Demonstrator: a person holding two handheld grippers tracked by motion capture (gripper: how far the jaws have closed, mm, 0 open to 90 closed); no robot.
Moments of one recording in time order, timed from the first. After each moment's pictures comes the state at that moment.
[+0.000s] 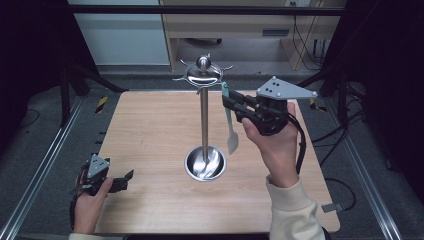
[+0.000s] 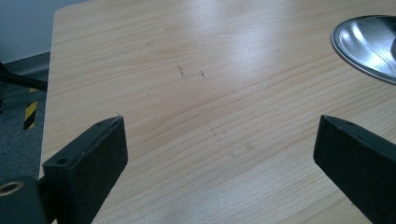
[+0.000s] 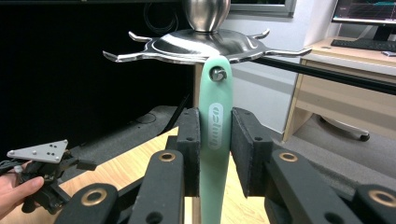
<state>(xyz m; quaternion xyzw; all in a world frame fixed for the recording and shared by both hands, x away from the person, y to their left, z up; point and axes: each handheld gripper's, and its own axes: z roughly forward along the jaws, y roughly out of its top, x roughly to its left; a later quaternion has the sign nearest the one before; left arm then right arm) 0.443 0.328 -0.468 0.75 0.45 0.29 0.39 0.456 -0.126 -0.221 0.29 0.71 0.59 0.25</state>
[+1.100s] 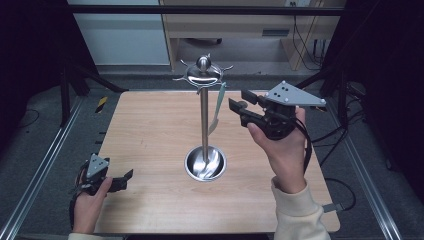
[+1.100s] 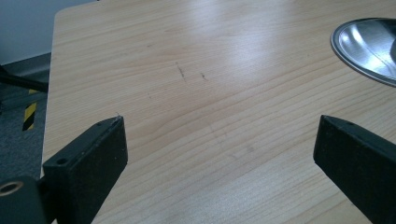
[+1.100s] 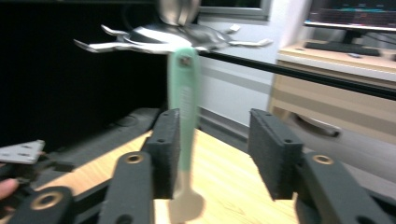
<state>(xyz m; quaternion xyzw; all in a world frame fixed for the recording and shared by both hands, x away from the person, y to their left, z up) 0.444 0.330 -0.467 0.75 0.45 0.29 0.40 0.449 -0.141 -0.227 0.32 0.69 0.58 0.29</state>
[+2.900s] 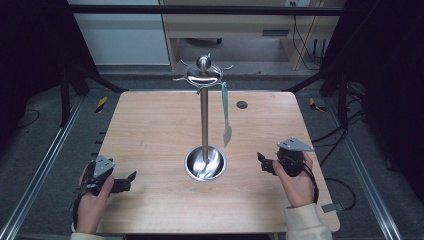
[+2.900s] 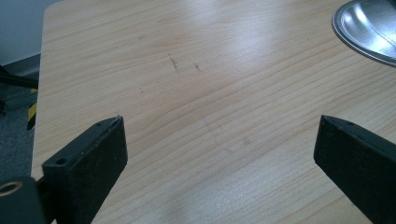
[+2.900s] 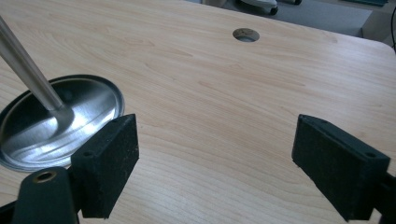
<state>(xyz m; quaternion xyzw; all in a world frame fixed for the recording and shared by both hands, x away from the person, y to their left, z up) 0.447 0.320 -0.473 0.77 0.44 0.29 0.37 0.471 -0.220 -0.427 0.48 0.73 0.40 0.28</state>
